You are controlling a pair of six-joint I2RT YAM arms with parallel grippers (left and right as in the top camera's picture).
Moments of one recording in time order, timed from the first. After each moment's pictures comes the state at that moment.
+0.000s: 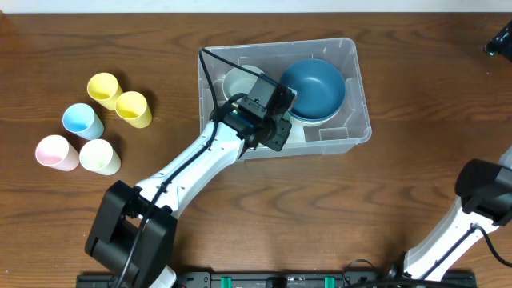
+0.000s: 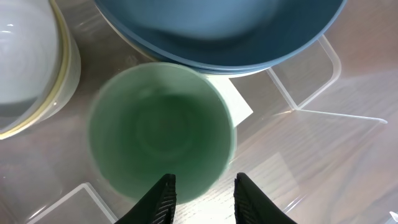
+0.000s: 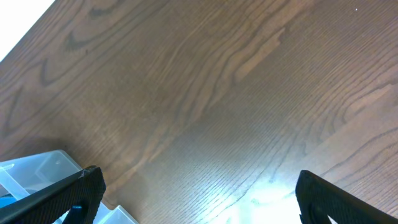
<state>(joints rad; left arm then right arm) -0.61 1.75 1.28 -0.59 0.13 -0.12 -0.44 2.14 2.61 -1.64 0.04 0.36</state>
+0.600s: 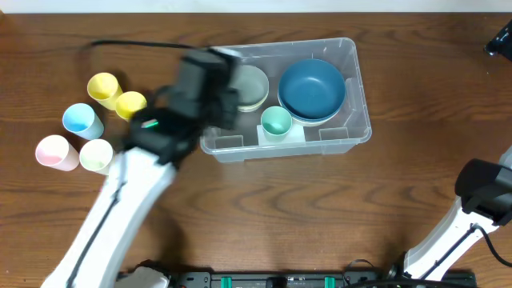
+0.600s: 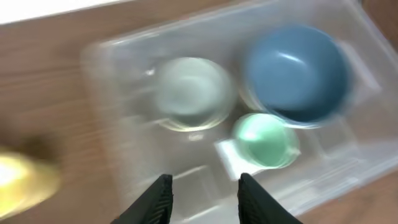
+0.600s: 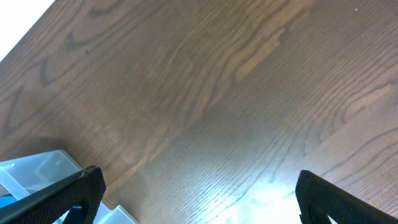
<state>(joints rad) -0.38 1.34 1.39 -0.84 -0.04 -0.12 -0.44 2.14 2.61 -1.64 0.04 0.36</state>
